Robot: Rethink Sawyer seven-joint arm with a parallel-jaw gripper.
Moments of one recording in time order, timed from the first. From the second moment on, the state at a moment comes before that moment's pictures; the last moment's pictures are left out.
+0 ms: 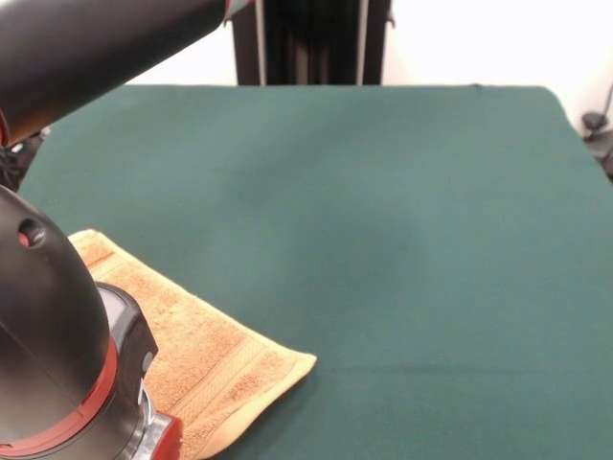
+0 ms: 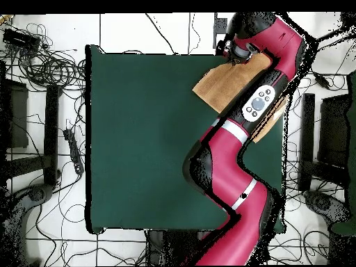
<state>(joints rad) -0.69 0.28 2.81 0.16 -2.89 1.62 1.44</state>
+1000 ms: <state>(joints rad) -0.69 0.28 2.83 0.16 -2.90 1.62 1.42</state>
